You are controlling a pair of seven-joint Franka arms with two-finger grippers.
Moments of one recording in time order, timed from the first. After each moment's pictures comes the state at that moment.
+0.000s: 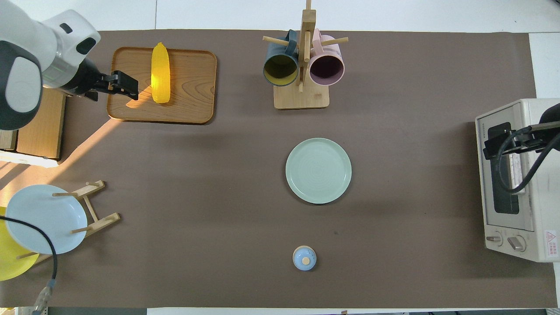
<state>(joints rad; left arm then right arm) -0.14 0.39 -0.01 -1.41 -0.07 1.82 -0.05 0.00 -0.02 -0.02 -1.64 -0.04 1.49 -0.12</state>
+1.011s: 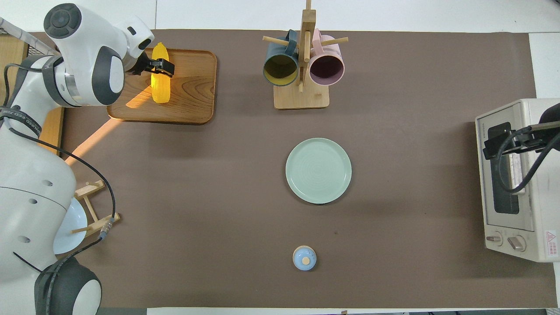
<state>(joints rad) -0.14 0.79 -0.01 -1.21 -0.07 2.15 0.06 0.00 -0.02 -0.02 -1.64 -0.04 1.49 -0.12</state>
